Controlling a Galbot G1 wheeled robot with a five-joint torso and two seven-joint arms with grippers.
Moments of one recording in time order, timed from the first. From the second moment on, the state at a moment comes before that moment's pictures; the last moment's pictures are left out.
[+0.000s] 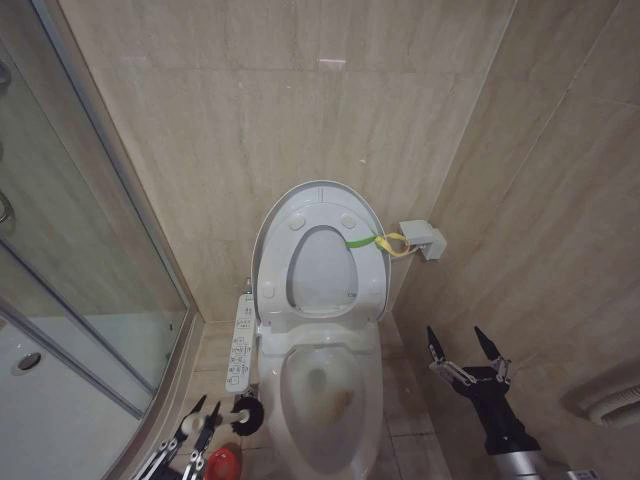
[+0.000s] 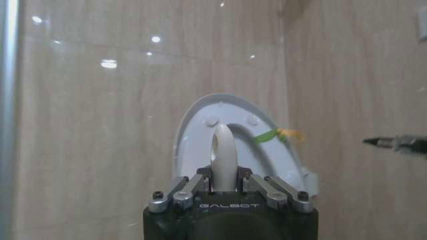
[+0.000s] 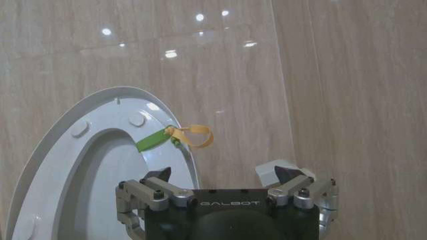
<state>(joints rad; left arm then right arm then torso) 2.16 -1.31 -0.69 -2.29 -0.33 -0.67 0.41 -1.85 1.48 0.78 2.31 0.42 0.22 -0.19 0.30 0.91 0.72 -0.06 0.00</state>
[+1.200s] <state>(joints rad) 1.47 -0.99 -0.51 -1.75 -0.84 -0.47 0.80 -1.85 1.48 0.78 2.31 0.42 0.22 -0.19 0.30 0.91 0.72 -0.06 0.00</state>
